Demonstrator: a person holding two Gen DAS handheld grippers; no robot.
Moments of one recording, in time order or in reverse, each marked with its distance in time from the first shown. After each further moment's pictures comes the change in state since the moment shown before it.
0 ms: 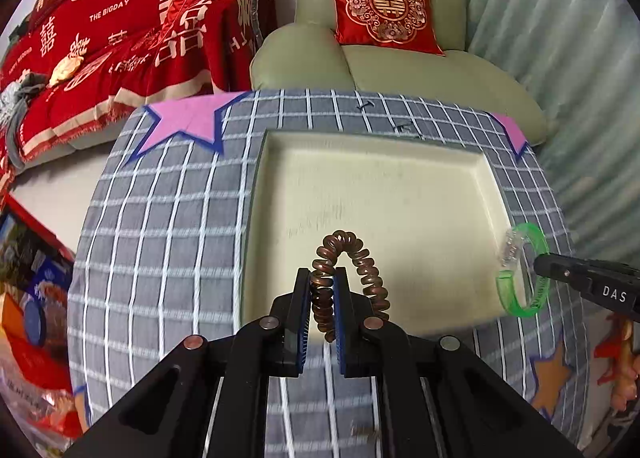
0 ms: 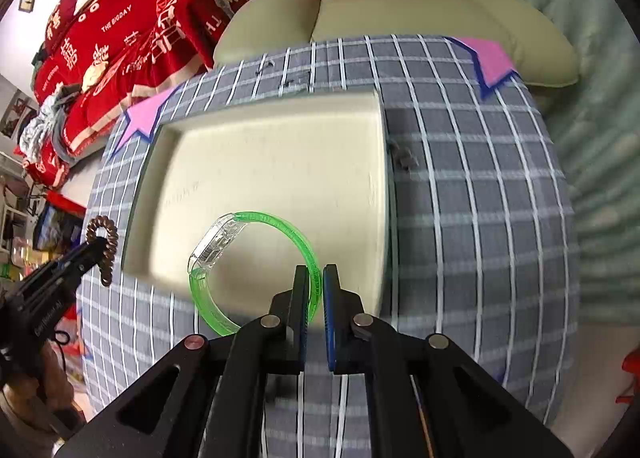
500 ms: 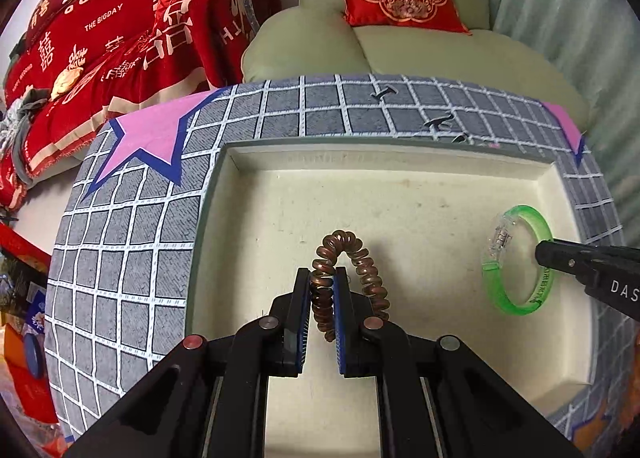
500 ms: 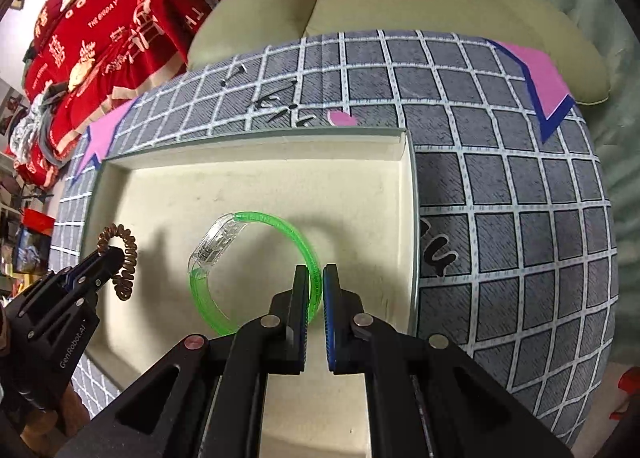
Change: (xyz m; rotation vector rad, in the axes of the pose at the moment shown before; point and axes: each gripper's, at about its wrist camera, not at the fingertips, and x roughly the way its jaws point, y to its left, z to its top) left arm 0.097 -0.022 0.036 0.035 0.039 0.117; right arm 0.087 -0.011 0.021 -0.021 0.034 -0.035
